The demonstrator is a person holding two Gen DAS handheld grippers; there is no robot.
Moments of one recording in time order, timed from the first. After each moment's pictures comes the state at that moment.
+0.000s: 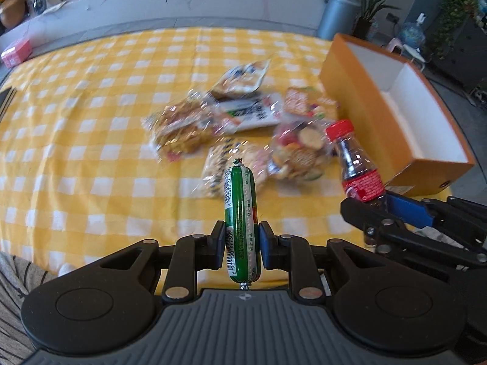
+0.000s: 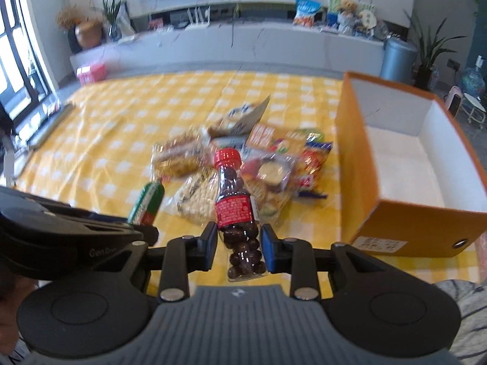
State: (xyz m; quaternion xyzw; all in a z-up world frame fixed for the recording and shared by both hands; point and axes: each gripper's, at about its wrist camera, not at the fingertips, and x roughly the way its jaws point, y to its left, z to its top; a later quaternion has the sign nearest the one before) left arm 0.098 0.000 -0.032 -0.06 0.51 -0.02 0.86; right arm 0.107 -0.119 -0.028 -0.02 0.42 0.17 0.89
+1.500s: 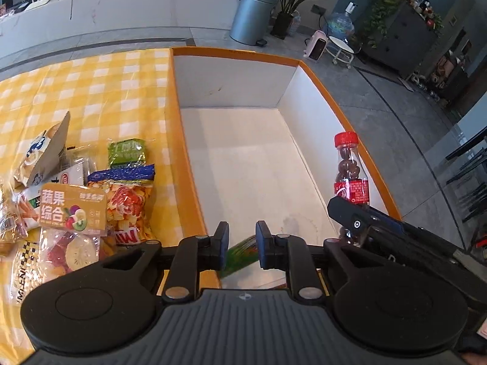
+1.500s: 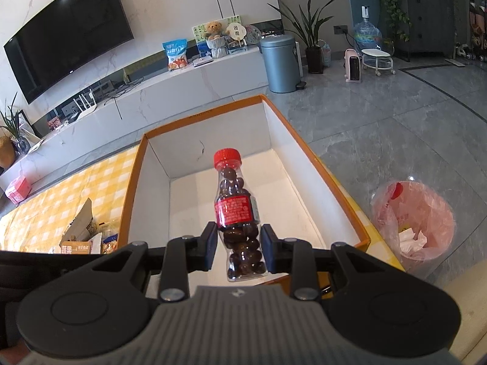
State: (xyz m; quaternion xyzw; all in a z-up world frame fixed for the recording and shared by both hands) left arm 0.227 -0.162 -0.044 -0.08 0.49 -0.16 0.85; right arm 0.196 -0.321 -0.046 0.14 0.38 -0.01 0.92
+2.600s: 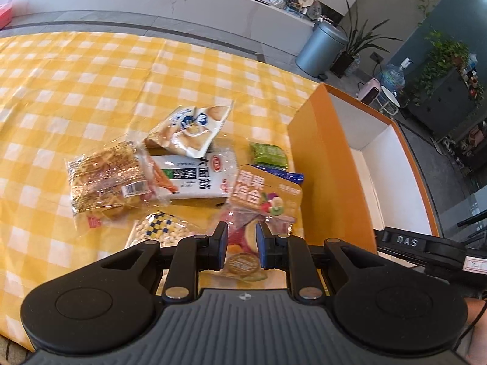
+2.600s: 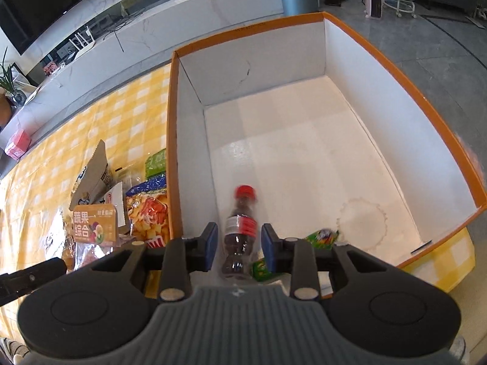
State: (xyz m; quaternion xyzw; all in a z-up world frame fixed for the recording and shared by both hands) left arm 0.201 0.003 -0.051 -0.18 0.48 -0.06 0.86; right arm 0.261 -0.244 -0.078 0.14 0.51 0.01 0.85
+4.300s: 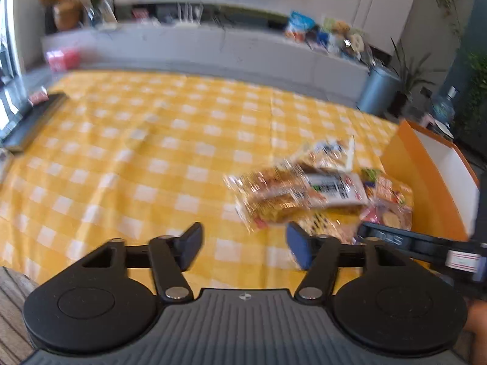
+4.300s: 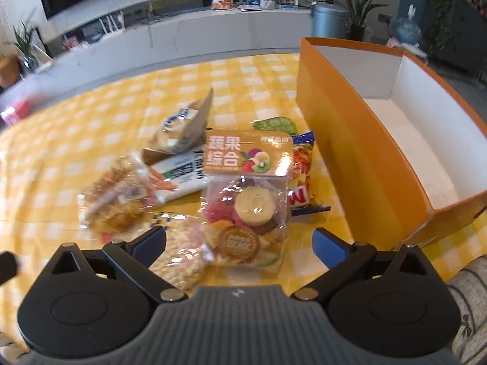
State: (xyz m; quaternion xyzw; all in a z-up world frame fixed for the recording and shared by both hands) left arm 0.111 0.118 -0.046 -0.12 0.41 0.04 0.90; right arm 0.203 -0.066 -0.091 0.03 0.46 0.00 0.89
